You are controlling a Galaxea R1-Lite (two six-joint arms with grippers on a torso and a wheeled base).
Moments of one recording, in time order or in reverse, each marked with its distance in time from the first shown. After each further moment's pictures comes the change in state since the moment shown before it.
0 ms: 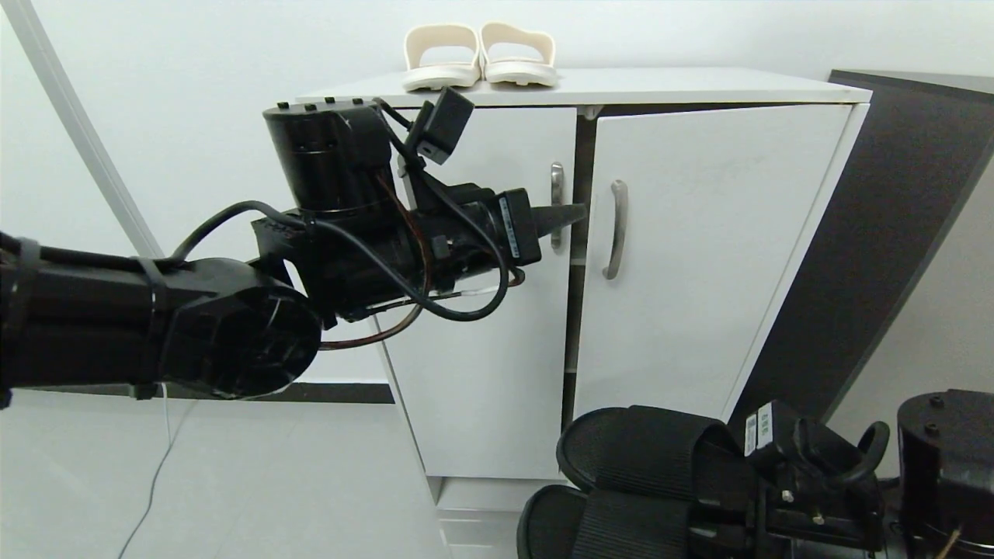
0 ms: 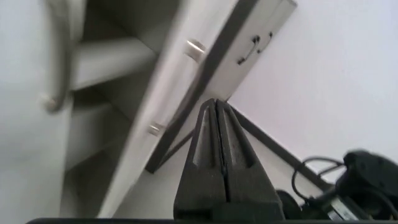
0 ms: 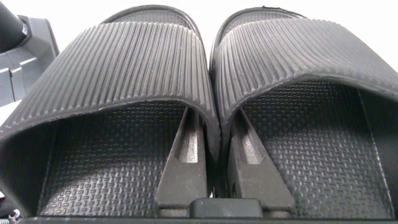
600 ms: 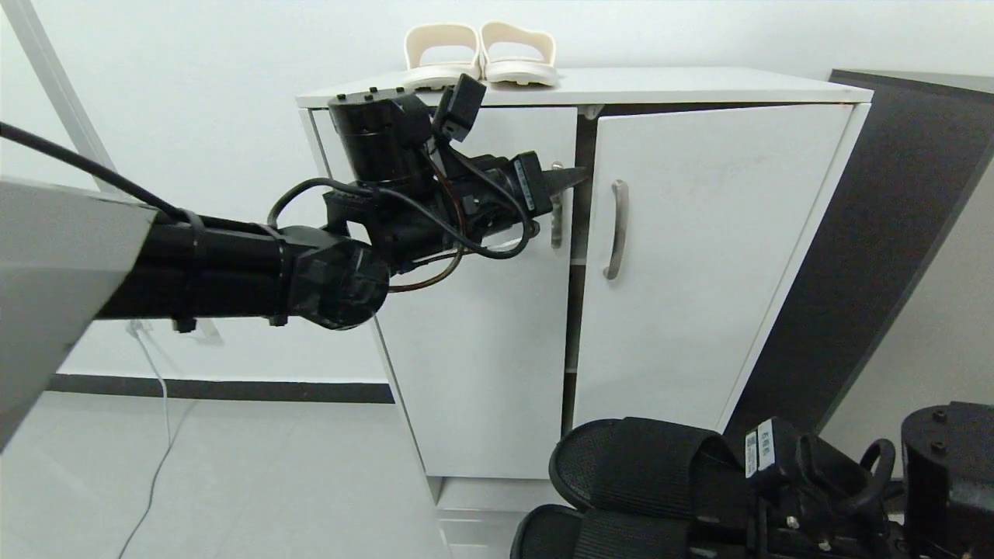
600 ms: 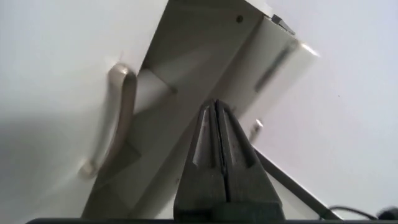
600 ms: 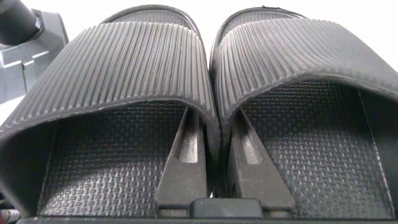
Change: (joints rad) left arm 0.039 0.206 -0.300 0.008 -0.038 -0.068; right arm 0.035 -0.010 0.014 0.001 -0.004 -0.001
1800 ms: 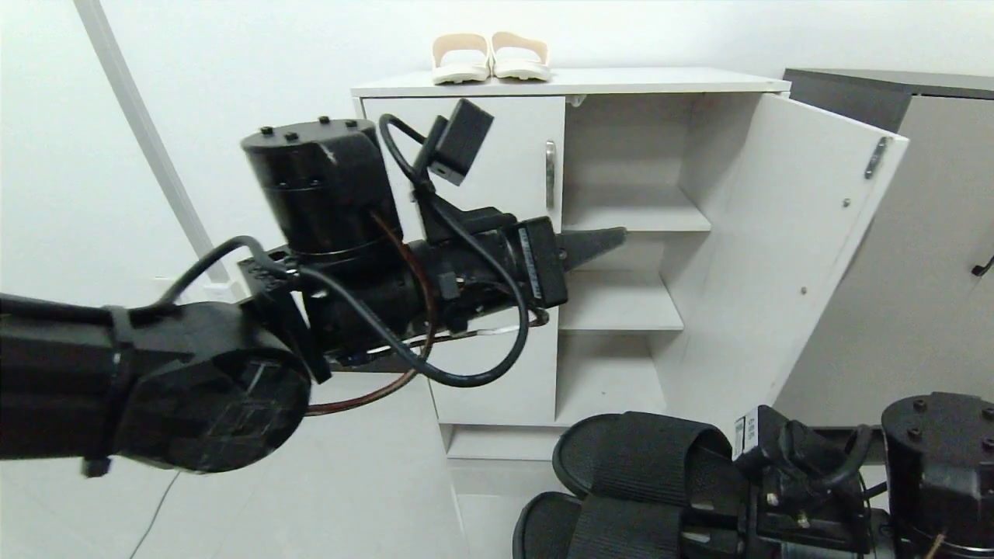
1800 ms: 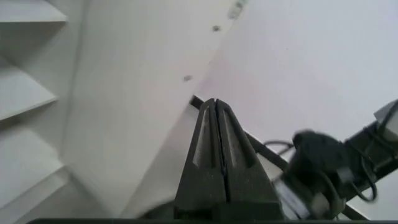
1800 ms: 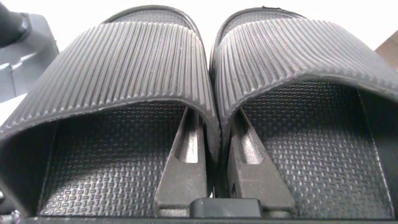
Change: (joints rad) left arm -0.129 -0.281 0.455 -0.126 0.034 0.026; right arm -0.051 0.032 -0.030 0.010 -0.005 0.018
